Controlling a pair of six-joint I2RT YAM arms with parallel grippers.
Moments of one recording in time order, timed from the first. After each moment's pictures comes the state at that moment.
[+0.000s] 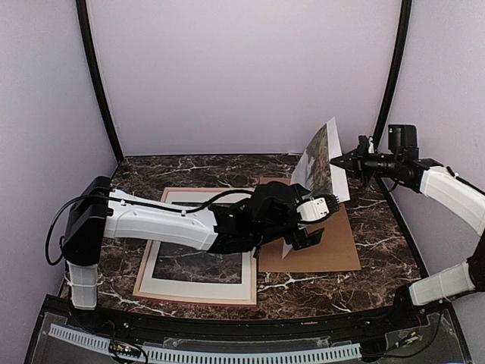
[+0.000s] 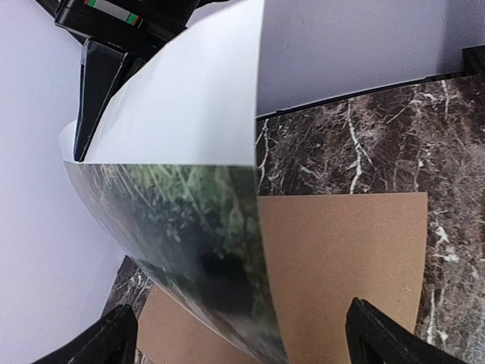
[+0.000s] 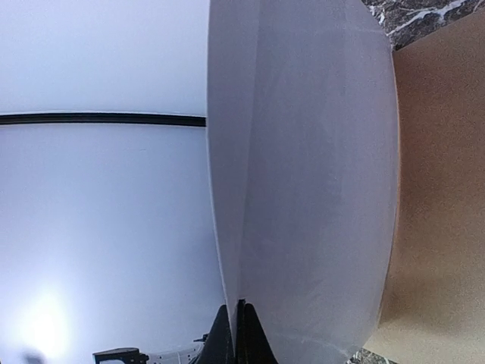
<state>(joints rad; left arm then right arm) -1.24 2.01 1.52 0.17 -0.28 0.54 0.16 1.25 0.99 -0.22 -0.76 1.03</state>
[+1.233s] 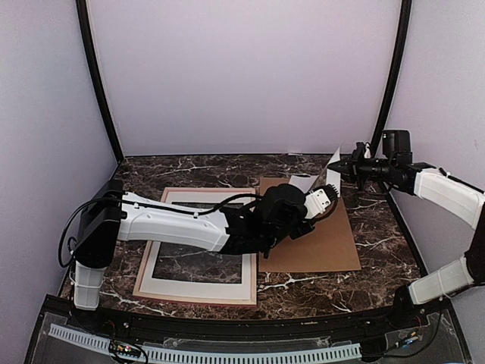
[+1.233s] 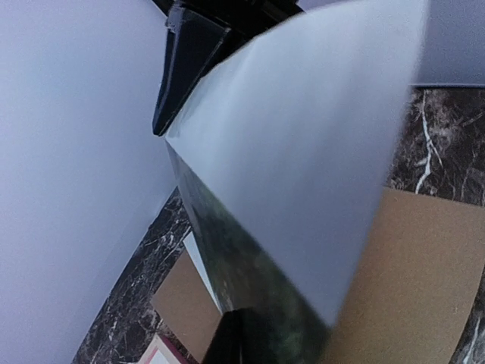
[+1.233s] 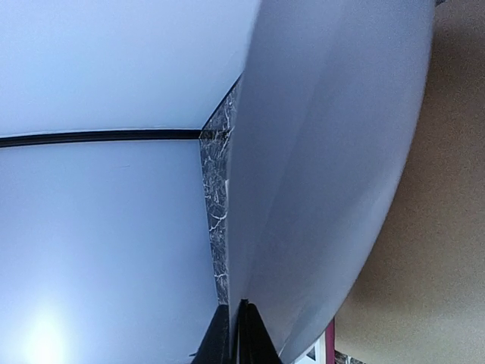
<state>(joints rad) -1.24 2.11 1.62 0.16 -0.52 0.43 0.18 1.30 0.95 -0.15 -0.70 1.07</state>
